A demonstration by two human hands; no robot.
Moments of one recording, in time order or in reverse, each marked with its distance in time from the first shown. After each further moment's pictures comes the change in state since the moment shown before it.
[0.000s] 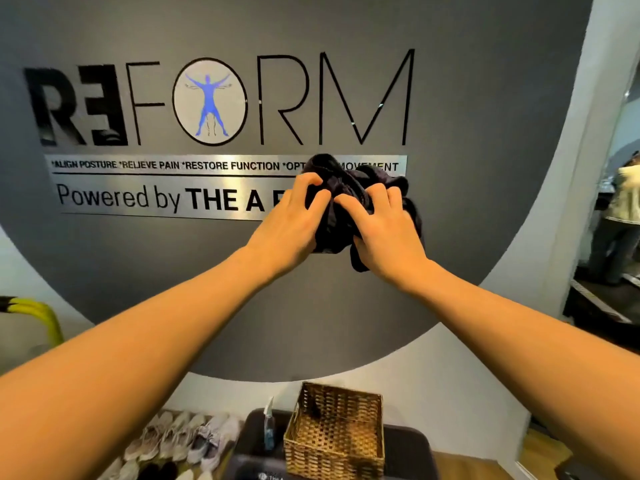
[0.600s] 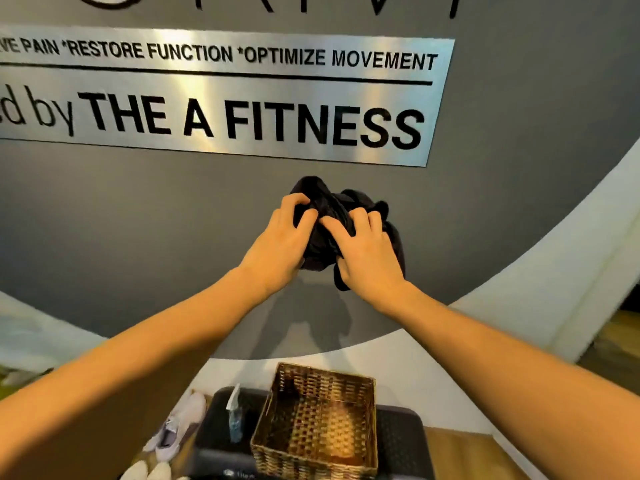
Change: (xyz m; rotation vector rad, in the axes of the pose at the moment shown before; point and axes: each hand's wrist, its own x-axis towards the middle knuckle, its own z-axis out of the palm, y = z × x) left_hand -0.008 -0.113 0.391 -0.168 -0.209 -0.149; right_hand -0.078 0.103 0.374 0.035 -0.287 0.115
